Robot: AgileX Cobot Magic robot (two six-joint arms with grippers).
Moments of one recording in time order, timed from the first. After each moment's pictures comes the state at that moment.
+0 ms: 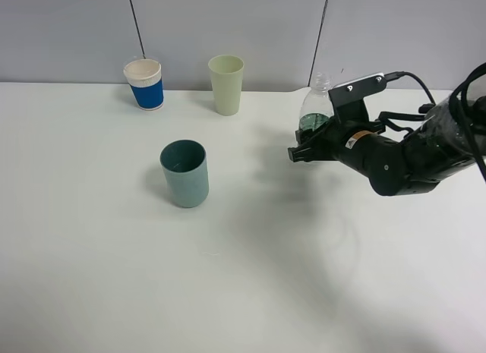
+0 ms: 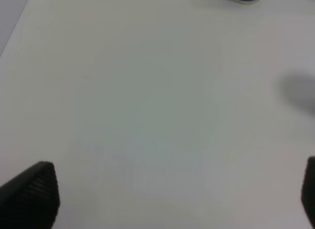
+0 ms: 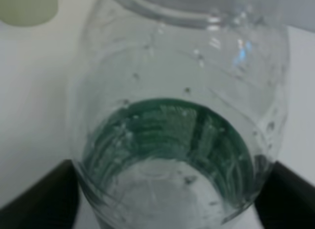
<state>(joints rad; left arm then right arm) 0.05 0.00 -0.50 0.03 1.05 -0.01 0.45 1.96 -0.66 0.31 -0.79 -0.33</state>
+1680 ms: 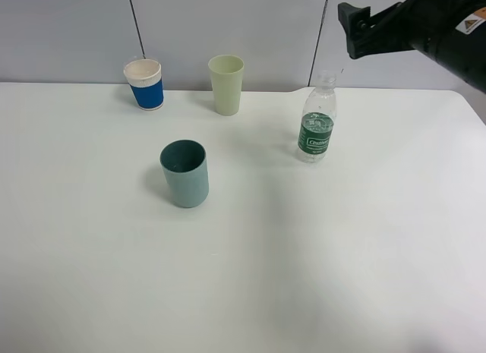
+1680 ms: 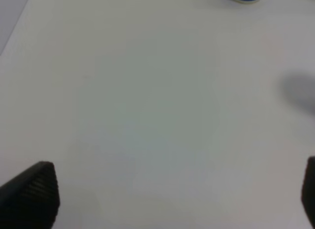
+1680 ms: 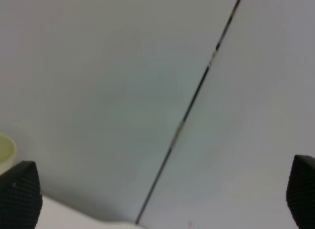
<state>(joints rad) 0.05 0.00 -0.50 0.03 1.05 -0.01 0.34 1.33 -0.65 0.25 -0.59 -0.59</state>
